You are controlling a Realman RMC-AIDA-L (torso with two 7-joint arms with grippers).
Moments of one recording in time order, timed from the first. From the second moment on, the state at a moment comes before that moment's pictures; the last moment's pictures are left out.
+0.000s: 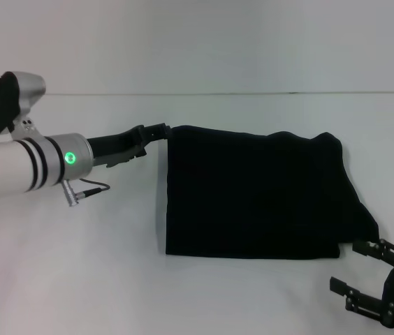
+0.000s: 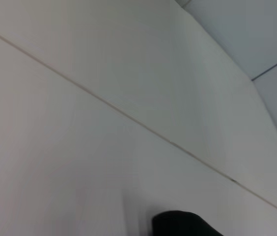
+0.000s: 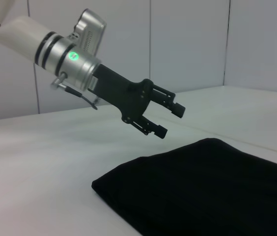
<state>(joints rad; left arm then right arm) -0.79 -2.07 0.81 0.33 1.87 0.78 -2.23 0.28 2.09 -0.42 -0.40 -2.02 -1.53 0.70</state>
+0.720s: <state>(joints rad) -0.82 -2.16 0.83 0.31 1.87 0.63 -2.16 0.28 2.09 -0.42 -0.38 -2.02 -1.53 0.69</state>
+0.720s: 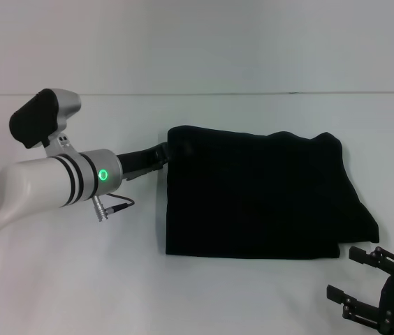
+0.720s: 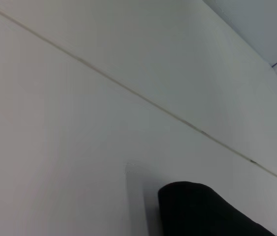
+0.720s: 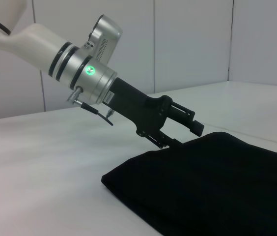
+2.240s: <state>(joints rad) -0.80 -2.15 0.85 0.29 1.81 0.63 -2.16 0.29 2.09 -0.42 -0.37 -2.02 -1.54 0.69</state>
